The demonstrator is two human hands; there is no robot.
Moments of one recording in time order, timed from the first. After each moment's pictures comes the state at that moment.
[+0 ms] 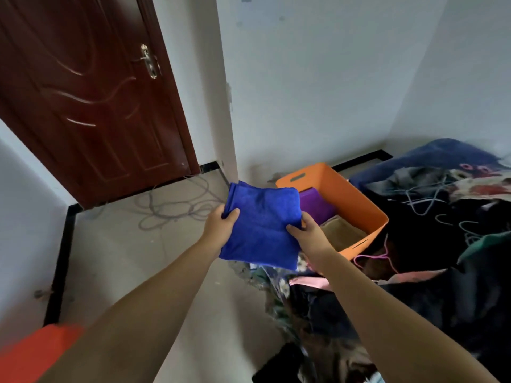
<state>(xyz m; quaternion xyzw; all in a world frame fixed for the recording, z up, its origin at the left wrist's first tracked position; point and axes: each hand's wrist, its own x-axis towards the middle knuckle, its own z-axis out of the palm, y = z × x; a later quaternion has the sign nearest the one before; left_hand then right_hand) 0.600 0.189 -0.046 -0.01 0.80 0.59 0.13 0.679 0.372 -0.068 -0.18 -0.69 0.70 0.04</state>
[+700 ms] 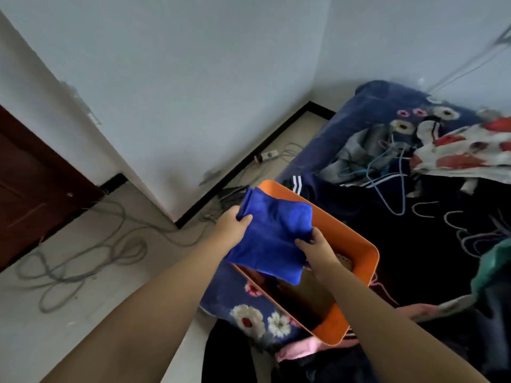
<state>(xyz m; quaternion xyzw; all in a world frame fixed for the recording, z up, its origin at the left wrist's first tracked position) 0.322 0.466 -0.136 0.20 0.87 0.35 0.29 0.486 0.578 -0.168 -0.47 -0.57 0.67 0.08</state>
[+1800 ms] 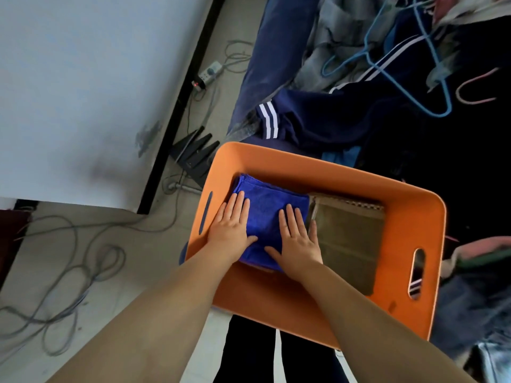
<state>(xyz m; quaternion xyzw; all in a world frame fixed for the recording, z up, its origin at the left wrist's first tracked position) 0.261 0.529 -0.343 0.60 0.73 -0.22 0.24 0.425 0.567 -0.353 -0.46 -0.81 0.28 -0.23</state>
